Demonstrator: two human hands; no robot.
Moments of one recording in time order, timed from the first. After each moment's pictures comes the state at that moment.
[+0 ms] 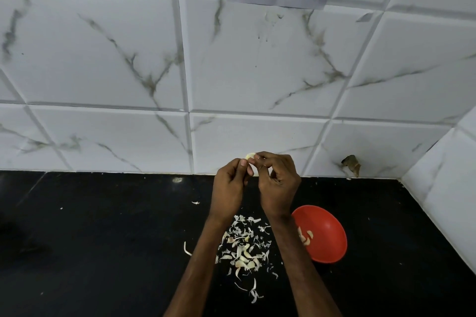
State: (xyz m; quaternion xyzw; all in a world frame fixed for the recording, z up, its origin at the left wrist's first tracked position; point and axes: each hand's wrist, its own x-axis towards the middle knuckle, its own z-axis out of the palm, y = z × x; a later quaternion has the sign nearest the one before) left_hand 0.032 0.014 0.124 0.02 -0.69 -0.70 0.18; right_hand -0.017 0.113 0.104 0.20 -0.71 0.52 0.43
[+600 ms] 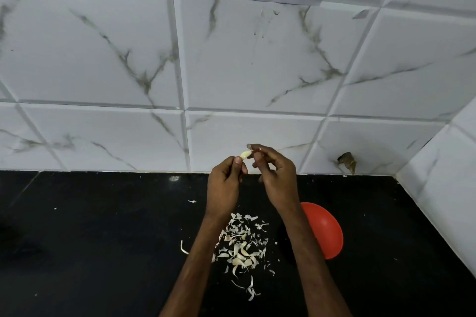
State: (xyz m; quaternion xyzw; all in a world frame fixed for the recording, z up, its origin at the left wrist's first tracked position) left_hand 0.030 0.013 0.117 0.04 -0.72 -0.67 0.20; right_hand -0.015 0.132 0.126 0.17 -0.74 0.64 0.10
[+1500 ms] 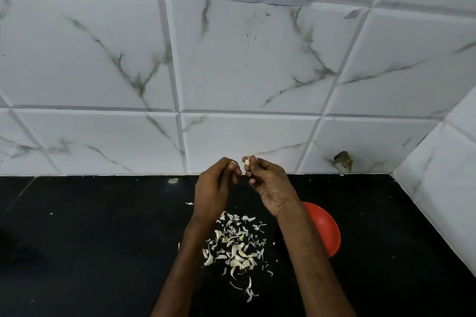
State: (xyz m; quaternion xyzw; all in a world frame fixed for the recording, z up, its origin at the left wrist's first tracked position) left_hand 0.029 -0.007 0.100 -0.02 -0.81 -0.52 0.25; right_hand -0.013 0.132 0.133 -0.01 -0.53 0.83 -0.19
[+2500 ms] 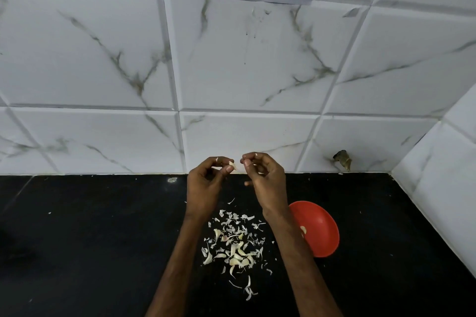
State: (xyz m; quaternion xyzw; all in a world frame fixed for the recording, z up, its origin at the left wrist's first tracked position) left_hand 0.028 -0.014 0.099 0.03 -0.68 -0.70 0.22; right_hand -0.004 0.120 0.120 0.05 -0.72 0.70 0.04
